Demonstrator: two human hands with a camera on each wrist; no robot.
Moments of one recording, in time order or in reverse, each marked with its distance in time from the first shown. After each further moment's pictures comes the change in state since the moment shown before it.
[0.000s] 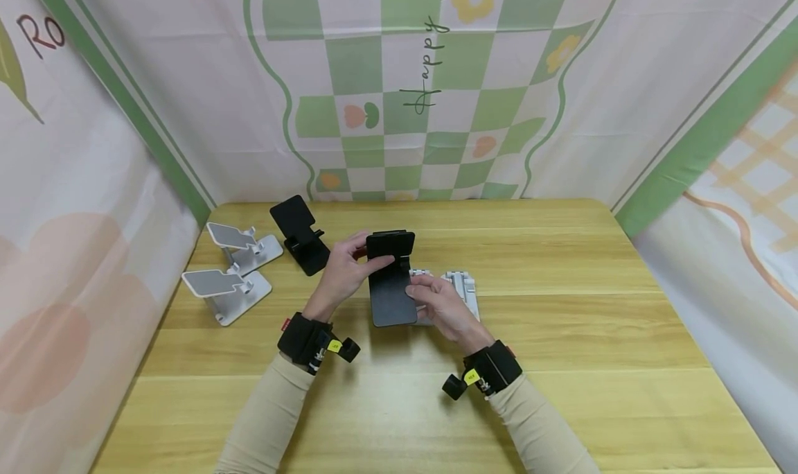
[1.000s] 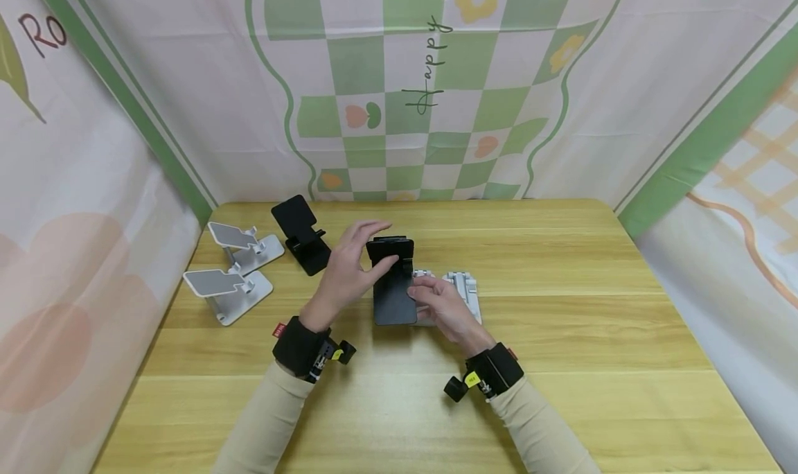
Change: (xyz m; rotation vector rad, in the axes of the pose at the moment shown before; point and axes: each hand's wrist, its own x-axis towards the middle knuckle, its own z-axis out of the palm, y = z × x) left_hand -0.001 0.015 0.001 0.438 0.071 0.397; right_hand 0.000 0.003 -0.004 -0.104 0.041 0.024
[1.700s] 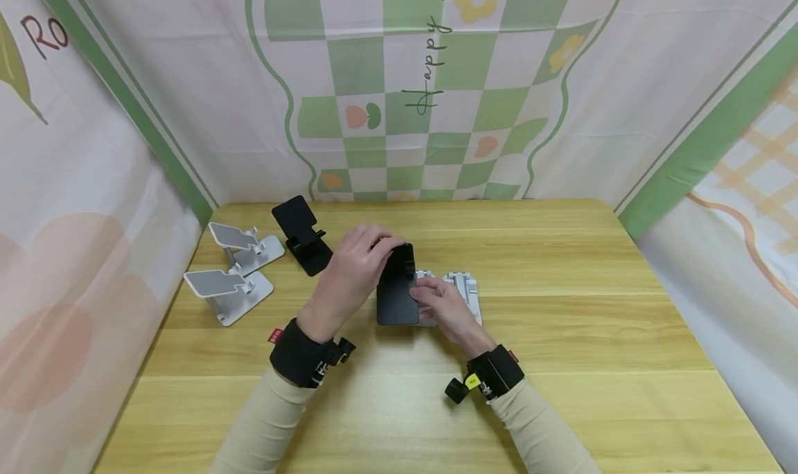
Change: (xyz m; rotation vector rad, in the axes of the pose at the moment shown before) left_hand 0.014 0.038 -0.014 0.447 -0.085 0.196; right_hand -0.001 0.003 -0.001 -0.003 0.056 -0.014
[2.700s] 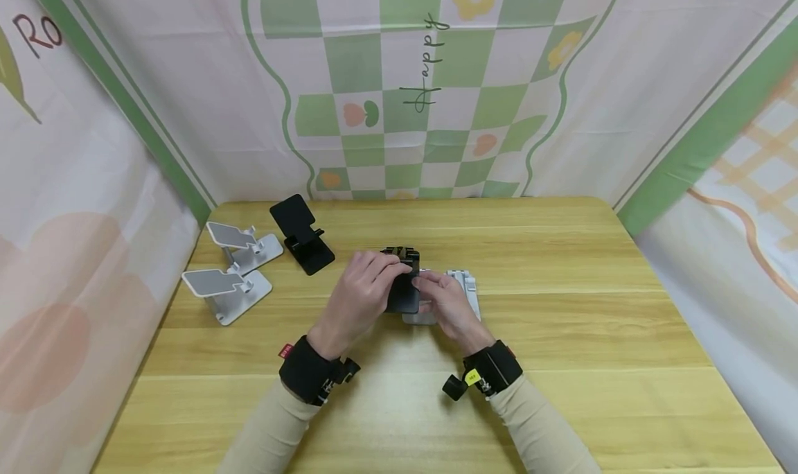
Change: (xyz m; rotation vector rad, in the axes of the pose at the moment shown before) left_hand -0.029 0.016 0.023 0.023 0.080 0.103; right_hand 0.004 -0.006 0.004 0.134 0.096 0.002
